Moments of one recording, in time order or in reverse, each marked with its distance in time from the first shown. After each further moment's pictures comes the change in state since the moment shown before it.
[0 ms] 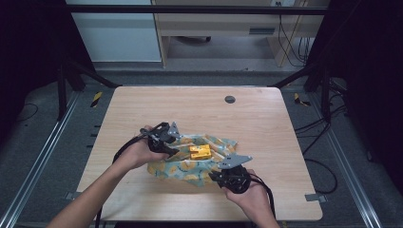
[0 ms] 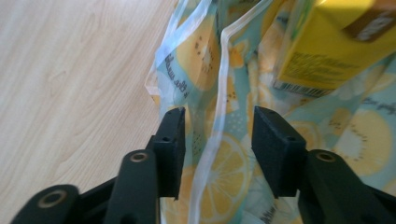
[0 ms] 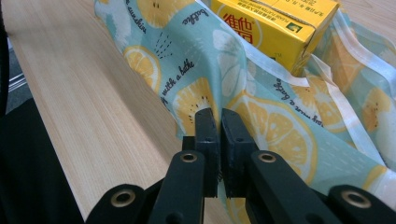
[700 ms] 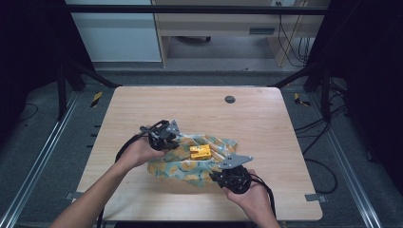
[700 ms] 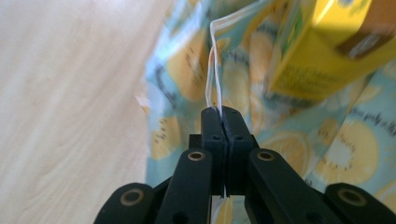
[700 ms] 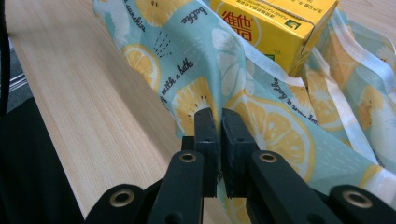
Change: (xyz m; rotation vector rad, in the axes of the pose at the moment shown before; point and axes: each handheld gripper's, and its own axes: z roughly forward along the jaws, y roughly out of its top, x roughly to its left) left arm 0.005 0.003 -0.010 -0.077 -0.029 -0.033; right arm -0.001 -0.001 -0.001 -0.002 0.001 0.003
